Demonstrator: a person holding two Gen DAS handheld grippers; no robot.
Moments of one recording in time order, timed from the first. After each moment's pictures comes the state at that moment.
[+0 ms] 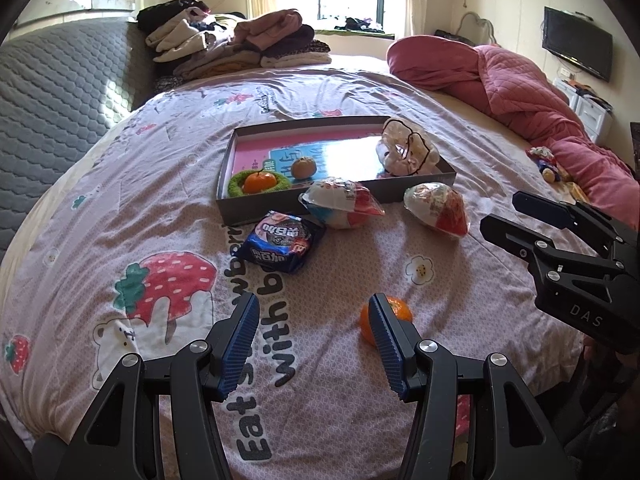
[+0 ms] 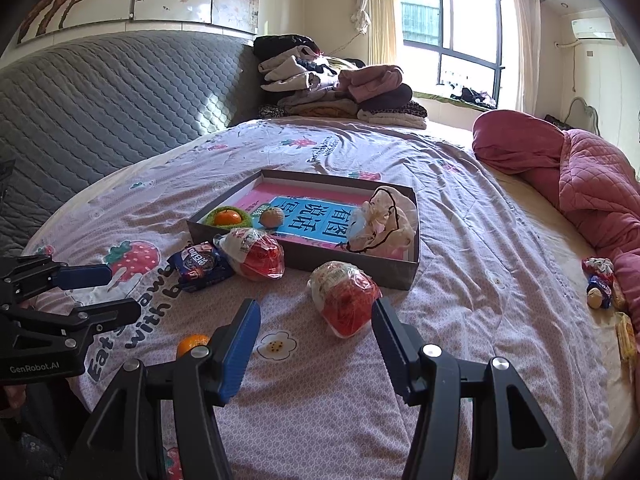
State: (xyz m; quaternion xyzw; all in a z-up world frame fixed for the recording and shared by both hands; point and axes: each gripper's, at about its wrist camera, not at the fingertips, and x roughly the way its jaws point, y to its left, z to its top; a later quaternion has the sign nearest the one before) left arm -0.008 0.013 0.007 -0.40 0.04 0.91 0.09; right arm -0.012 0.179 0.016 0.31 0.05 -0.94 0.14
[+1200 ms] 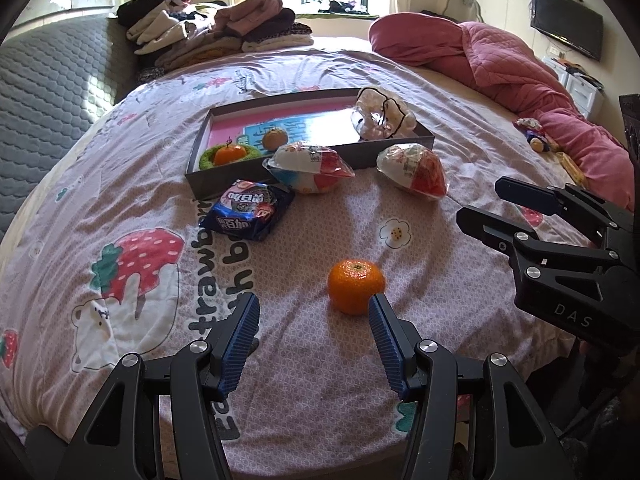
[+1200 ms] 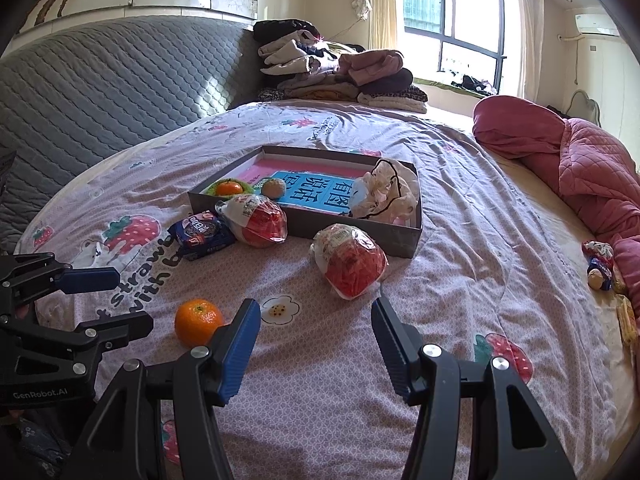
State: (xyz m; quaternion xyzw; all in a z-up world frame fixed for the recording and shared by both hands) left arm 0.004 0.034 -0.012 -0.43 0.05 0.90 0.11; right arm -0.002 0.180 -0.002 0.34 0.06 -0.93 0.13
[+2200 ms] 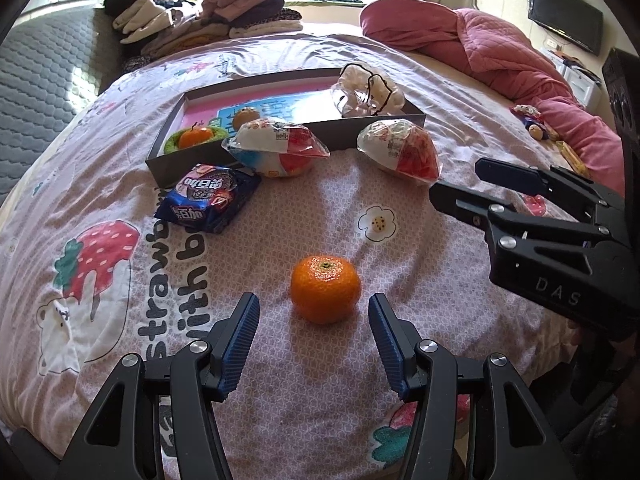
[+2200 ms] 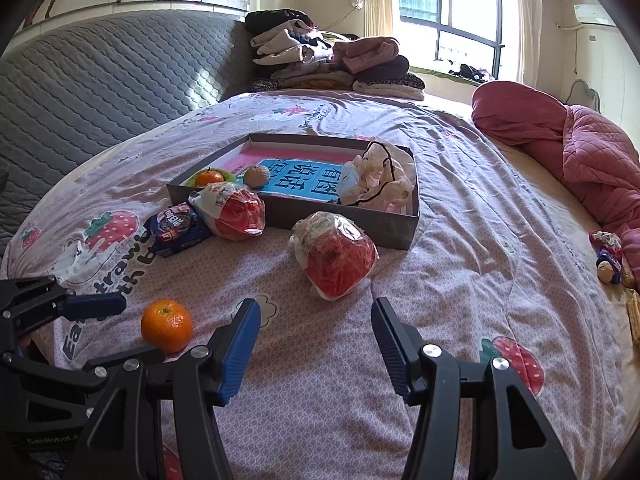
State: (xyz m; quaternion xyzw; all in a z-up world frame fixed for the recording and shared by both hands) left arm -0.016 0.059 -0.038 -0.45 0.05 0.89 0.12; right arm -0.030 0.189 -0.019 0.35 0.05 -0.92 0.13
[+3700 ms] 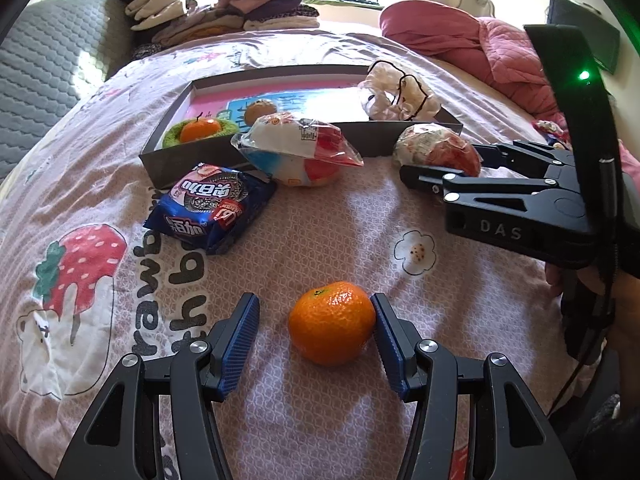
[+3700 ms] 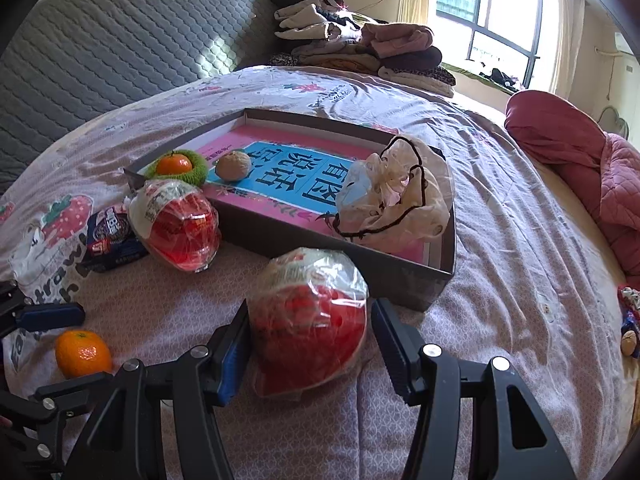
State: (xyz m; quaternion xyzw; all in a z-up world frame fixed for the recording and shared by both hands) left arm -0.054 0.054 -0.059 -0.45 0.02 0.89 0.11; right arm -0.114 0.178 -0.047 0.38 0.10 -0.90 0.17
